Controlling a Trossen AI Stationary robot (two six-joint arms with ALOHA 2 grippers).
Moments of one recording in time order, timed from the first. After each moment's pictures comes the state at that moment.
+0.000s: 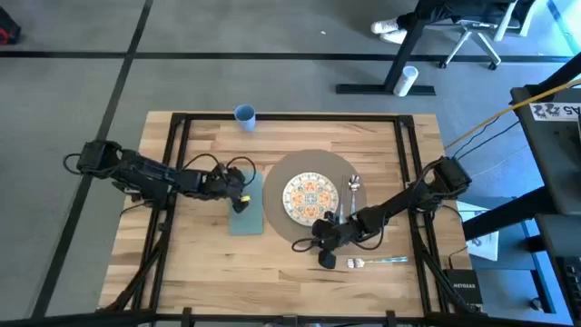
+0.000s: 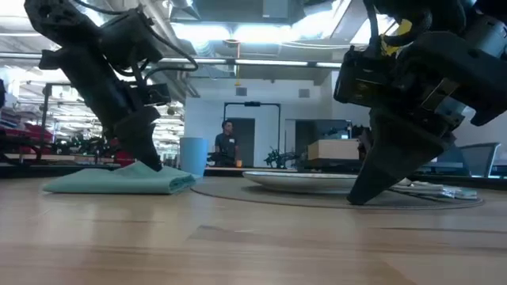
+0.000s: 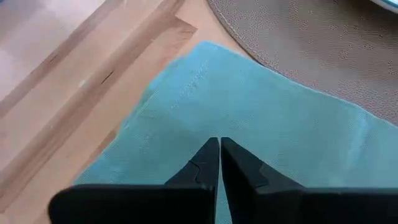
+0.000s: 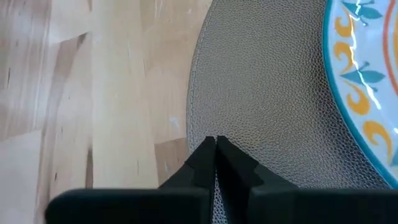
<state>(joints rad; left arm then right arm) 0.00 1.34 0.46 -0.11 -0.45 -0.49 0.43 1.80 0.77 0.12 0.12 0.65</state>
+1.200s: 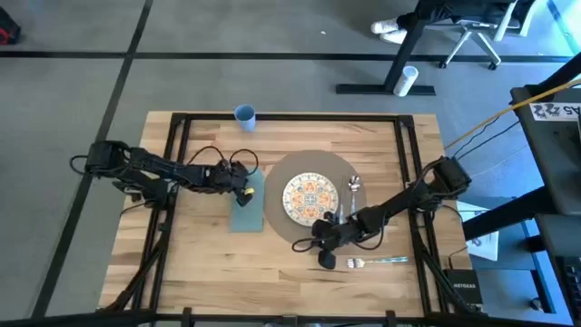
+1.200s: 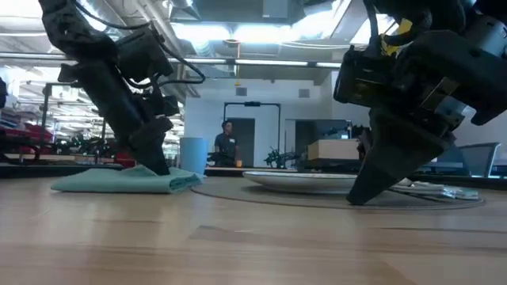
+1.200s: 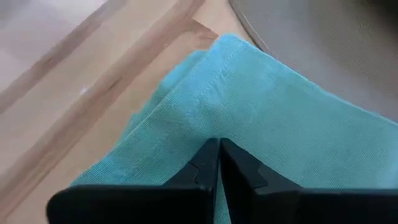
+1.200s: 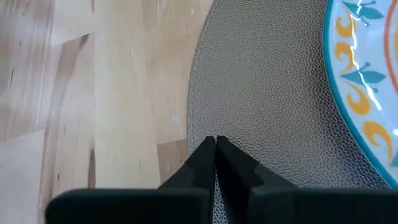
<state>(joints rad) 0.10 1.42 0.47 -0.01 -0.38 -0.44 0.43 1.80 0.77 0.13 0.11 0.65</state>
